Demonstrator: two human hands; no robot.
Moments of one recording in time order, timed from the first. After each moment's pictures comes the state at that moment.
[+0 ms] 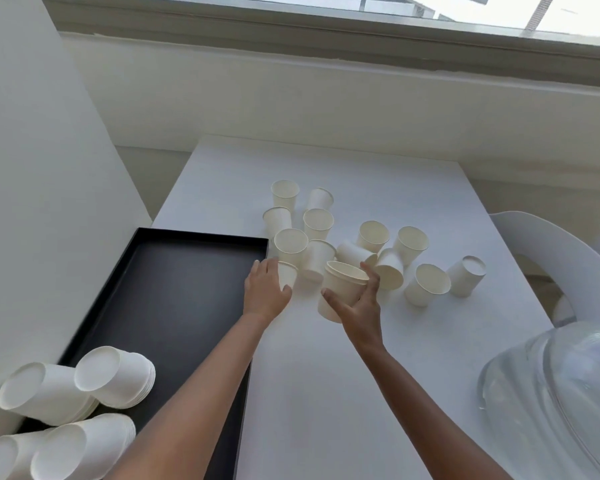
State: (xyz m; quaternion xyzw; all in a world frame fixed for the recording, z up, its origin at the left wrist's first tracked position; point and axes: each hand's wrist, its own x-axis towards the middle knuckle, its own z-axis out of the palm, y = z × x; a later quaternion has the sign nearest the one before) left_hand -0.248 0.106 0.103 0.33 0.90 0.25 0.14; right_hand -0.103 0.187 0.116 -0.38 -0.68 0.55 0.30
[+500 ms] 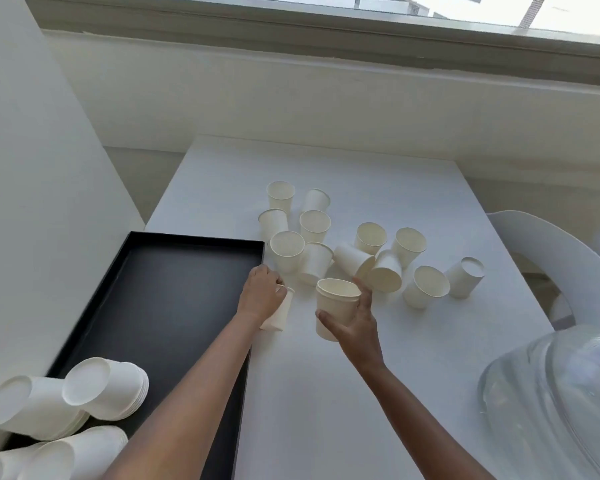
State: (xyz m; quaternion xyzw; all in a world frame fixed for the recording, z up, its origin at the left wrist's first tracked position) left_hand -0.261 0.114 0.099 0.35 0.89 0.25 0.17; right_hand -0.091 0.185 0.104 -0.37 -0.73 0.52 0.25
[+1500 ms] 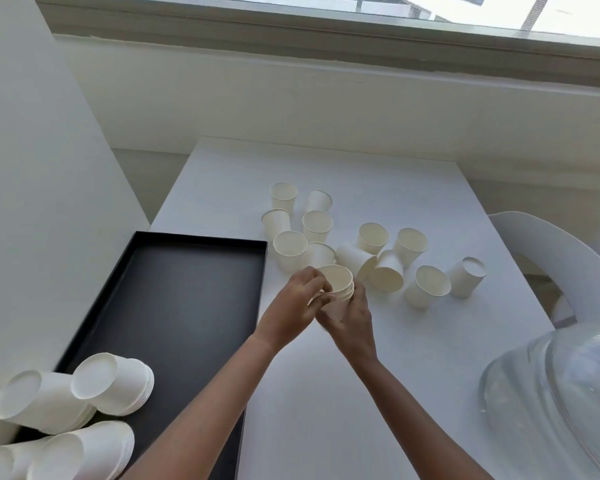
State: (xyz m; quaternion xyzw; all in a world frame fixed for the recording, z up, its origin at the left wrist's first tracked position) left_hand -0.206 0.100 0.135 0.55 0.72 0.42 0.07; right_hand -0.105 0.175 0.111 -0.37 -0.76 0.47 0.26
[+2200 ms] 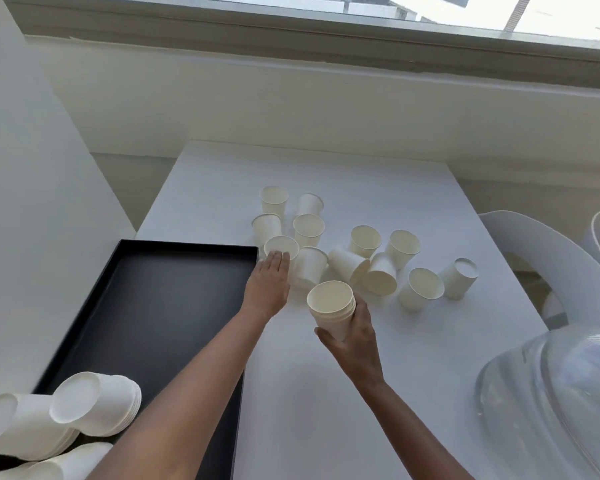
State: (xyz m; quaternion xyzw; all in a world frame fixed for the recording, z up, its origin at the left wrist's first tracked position) left_hand -0.269 0.136 0.095 0.49 0.87 0.04 0.04; right_hand -0.086 0.179 0.099 -0.37 -0.78 0.43 0.26
